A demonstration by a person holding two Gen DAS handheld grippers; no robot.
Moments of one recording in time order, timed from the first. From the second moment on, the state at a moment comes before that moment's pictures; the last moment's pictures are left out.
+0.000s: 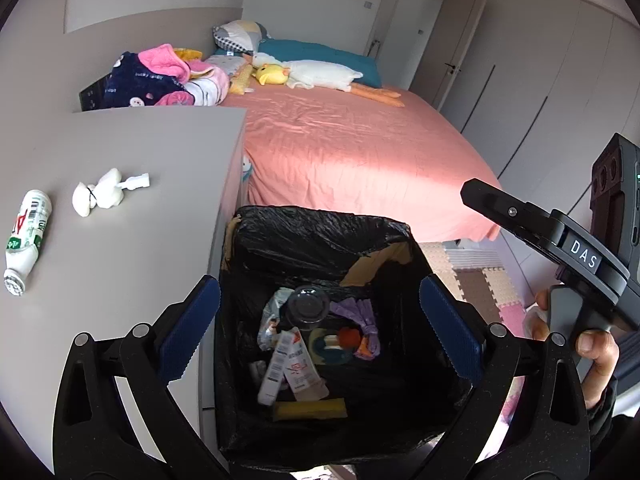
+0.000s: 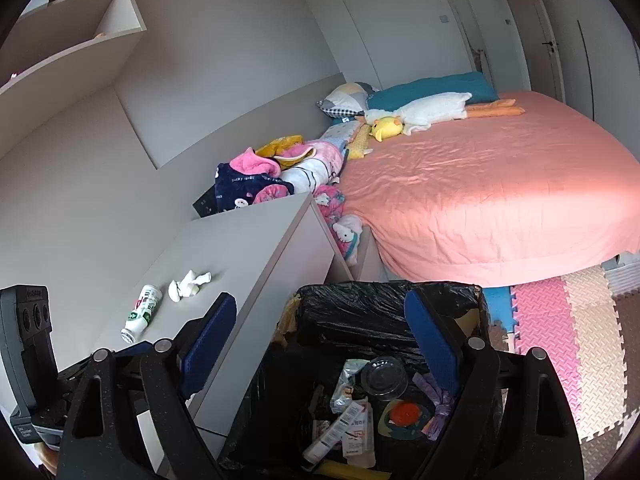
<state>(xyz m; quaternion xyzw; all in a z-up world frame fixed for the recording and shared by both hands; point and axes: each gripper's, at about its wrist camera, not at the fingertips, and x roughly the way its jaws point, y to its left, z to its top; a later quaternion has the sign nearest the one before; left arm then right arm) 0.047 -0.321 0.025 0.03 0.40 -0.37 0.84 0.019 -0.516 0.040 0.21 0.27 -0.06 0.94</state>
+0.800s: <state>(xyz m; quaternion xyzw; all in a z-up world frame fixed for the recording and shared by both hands) 0.070 -0.283 0.017 0.01 0.41 -0.32 0.86 0.053 -0.474 0.029 0.18 0.30 -0.03 0.94</state>
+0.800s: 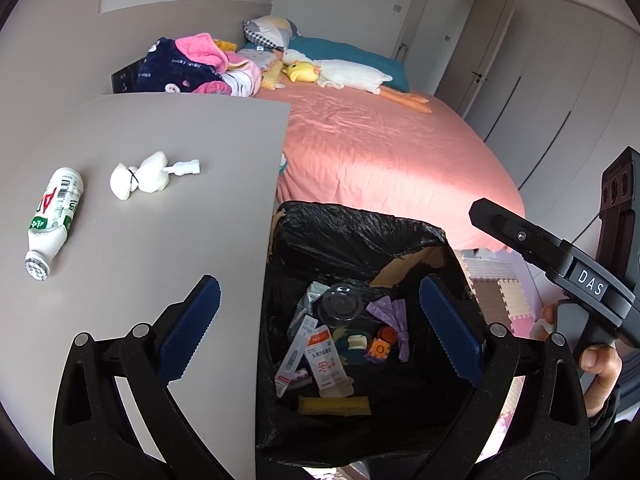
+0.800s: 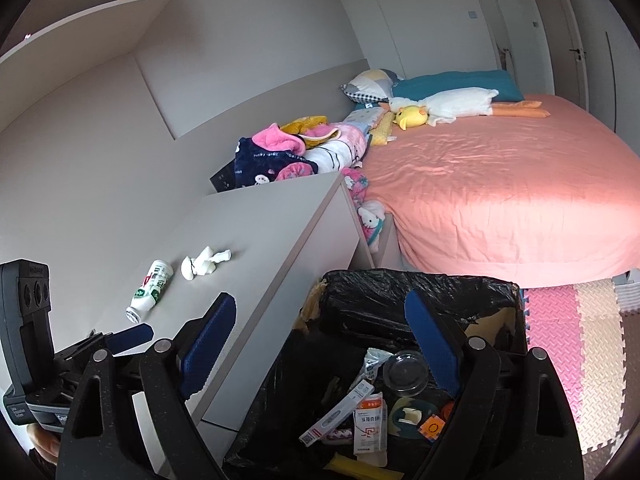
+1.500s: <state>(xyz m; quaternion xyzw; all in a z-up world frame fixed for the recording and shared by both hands) 0.116 -0.204 0.004 0.00 0.42 -0.22 0.88 0.116 -0.400 0.011 0.13 0.34 0.03 0.93</state>
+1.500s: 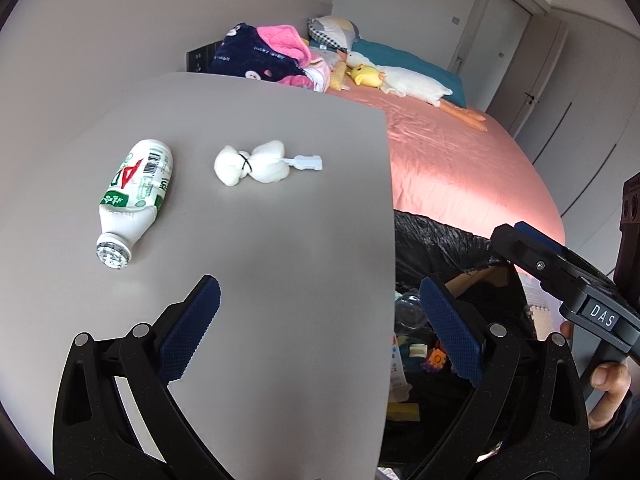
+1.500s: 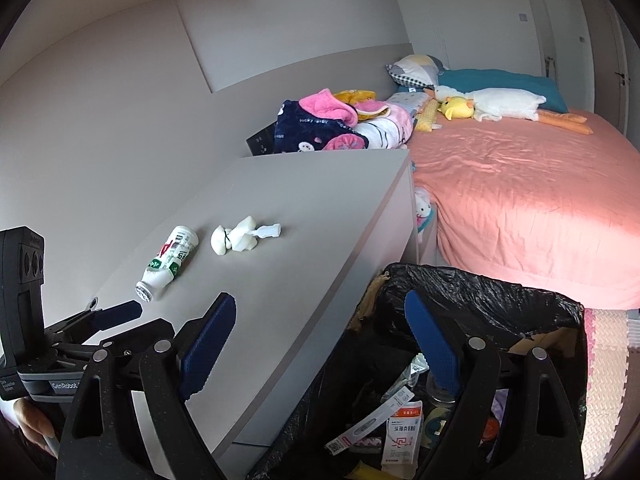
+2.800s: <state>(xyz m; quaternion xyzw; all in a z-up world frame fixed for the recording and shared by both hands) 0.205 -0.118 -0.017 -0.03 0.44 -0.14 0.89 0.232 -0.314 -0.015 0.05 0.39 0.09 0.91</state>
